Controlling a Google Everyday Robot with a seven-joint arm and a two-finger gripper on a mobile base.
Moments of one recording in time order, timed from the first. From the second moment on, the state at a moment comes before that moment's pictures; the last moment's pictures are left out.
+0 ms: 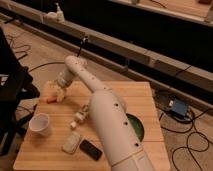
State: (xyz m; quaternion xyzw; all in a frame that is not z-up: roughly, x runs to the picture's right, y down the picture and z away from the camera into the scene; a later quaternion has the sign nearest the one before) arm -0.316 0.029 0.948 -0.32 -0.40 -0.07 0.85
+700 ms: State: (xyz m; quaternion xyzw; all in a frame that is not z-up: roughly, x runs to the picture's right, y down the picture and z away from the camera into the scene) arm -0.330 0.068 0.972 -0.37 -0.41 -0.07 0.83
